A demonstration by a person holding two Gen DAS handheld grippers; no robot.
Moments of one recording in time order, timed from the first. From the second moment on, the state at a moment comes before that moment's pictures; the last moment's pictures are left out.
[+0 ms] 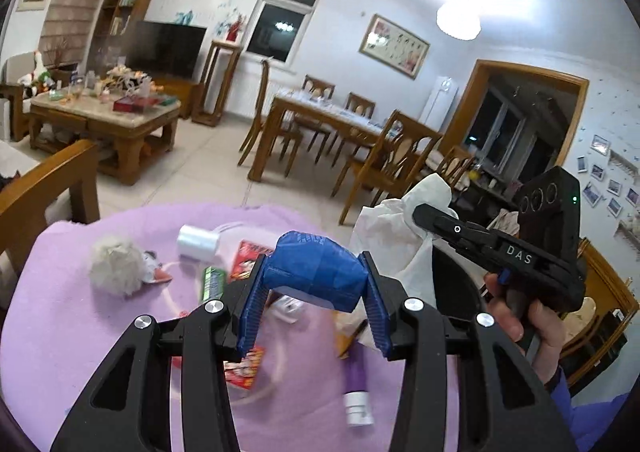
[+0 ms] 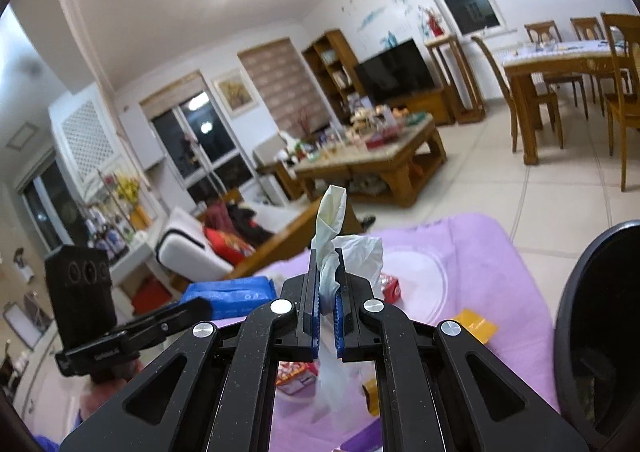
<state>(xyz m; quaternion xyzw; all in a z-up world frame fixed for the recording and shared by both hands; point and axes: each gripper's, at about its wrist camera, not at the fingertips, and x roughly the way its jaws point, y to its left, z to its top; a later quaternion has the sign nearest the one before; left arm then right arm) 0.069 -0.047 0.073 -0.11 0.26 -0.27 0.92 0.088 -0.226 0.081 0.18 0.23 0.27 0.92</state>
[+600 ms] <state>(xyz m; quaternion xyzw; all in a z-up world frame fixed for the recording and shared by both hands) 0.071 -0.238 0.078 -0.05 0.26 -0.39 0.88 -0.008 -0.442 0.101 0.23 0.15 0.13 0.95</state>
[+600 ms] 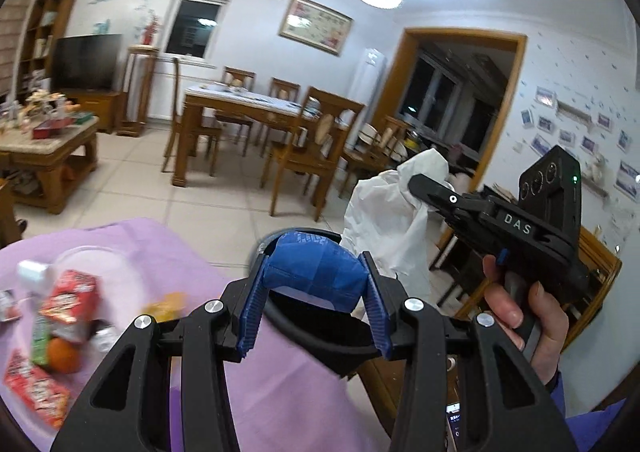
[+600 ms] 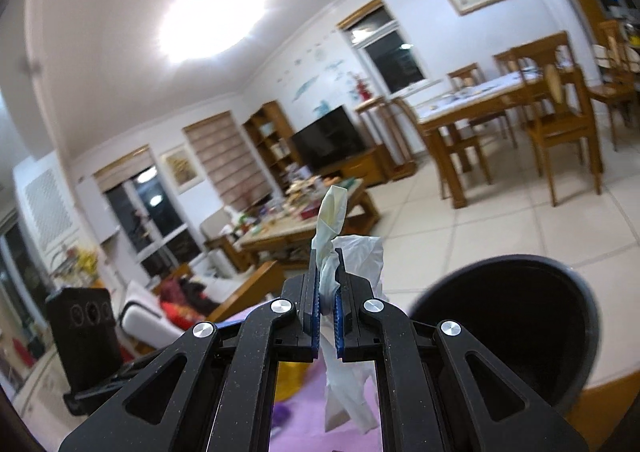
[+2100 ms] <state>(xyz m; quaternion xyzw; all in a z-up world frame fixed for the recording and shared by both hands) 0.099 -0.251 0.043 0.04 0.32 -0.29 0.90 0.041 -0.487 0.004 0.27 0.25 0.06 0.93</state>
